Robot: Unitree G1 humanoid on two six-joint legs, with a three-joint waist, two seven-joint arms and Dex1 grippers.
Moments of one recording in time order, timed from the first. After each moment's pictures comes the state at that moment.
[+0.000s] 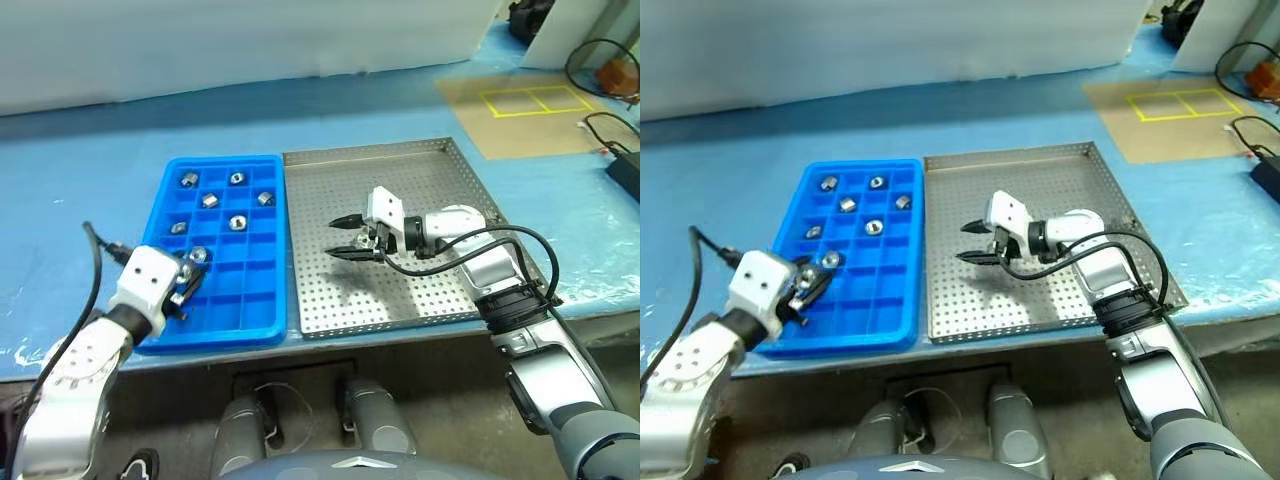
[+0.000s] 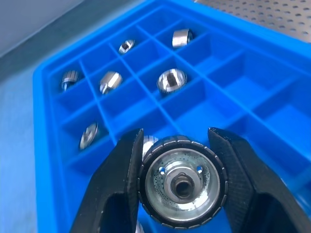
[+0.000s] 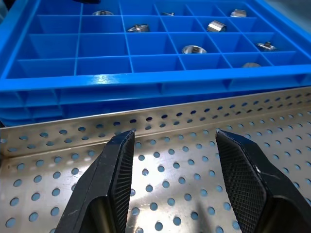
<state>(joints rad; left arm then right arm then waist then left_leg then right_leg) 0.30 0.44 0.32 -0.76 -0.11 0.57 -0.56 -0.66 -0.49 0.28 0.23 0.17 0.18 1.17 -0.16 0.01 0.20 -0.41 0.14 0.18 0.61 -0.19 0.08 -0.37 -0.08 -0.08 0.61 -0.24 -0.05</state>
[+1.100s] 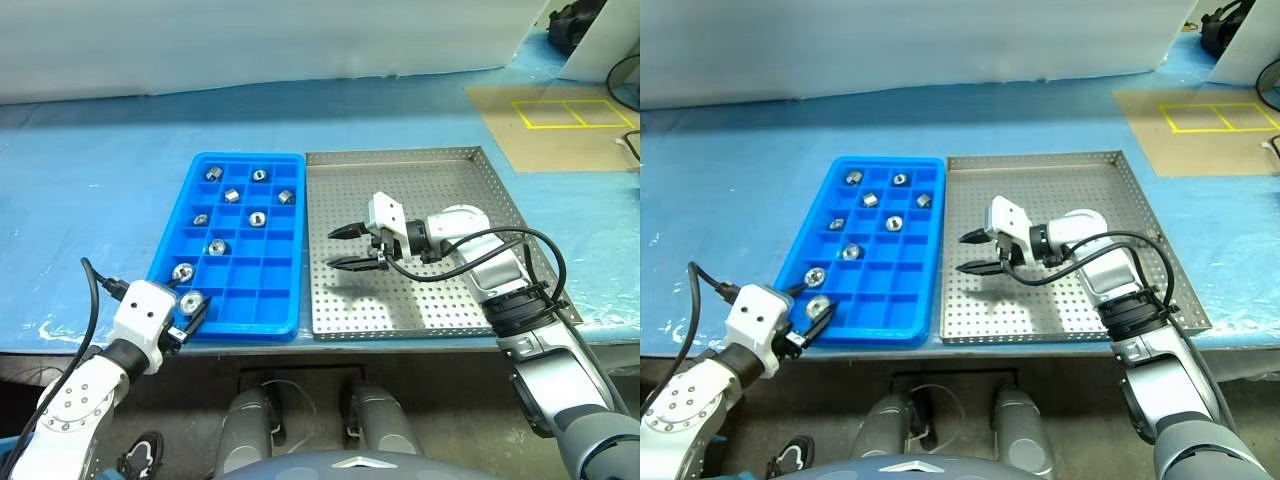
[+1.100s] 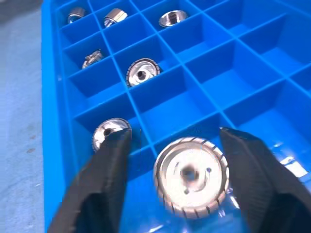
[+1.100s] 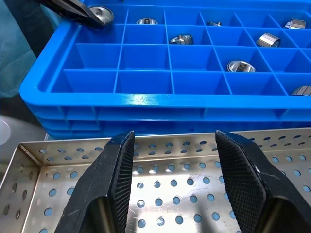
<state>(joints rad) 0.42 0.46 0.25 -0.71 -0.13 0.46 -0.46 -0.65 -0.51 0.28 0.15 0.19 0.25 1.26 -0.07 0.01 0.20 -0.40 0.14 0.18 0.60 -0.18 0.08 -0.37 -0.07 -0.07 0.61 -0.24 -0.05</state>
